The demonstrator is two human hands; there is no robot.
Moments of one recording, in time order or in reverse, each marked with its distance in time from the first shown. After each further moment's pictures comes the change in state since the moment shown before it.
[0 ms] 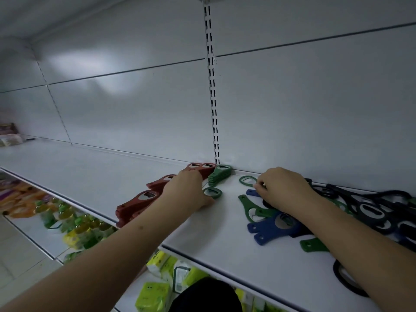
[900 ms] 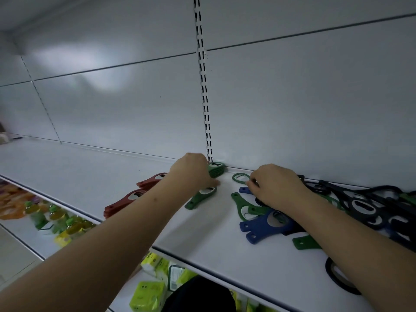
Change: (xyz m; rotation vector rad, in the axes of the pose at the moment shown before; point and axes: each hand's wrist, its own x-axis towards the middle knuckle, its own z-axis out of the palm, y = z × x) left_hand 0.040 0.024 -0.008 -0.004 -0.006 0.011; right_hand -0.003 0.002 0.000 0.032 0.015 -0.034
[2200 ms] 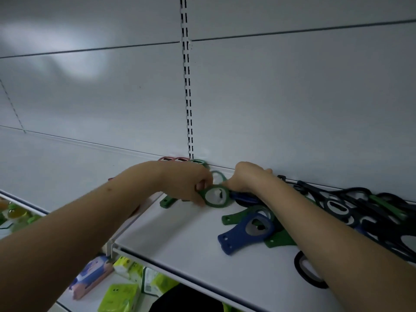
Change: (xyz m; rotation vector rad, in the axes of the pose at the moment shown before) left_hand -0.012 0.008 -0.010 0.022 -0.338 0.549; right_hand 0.035 -0.010 -0.005 0.209 -0.425 0.410
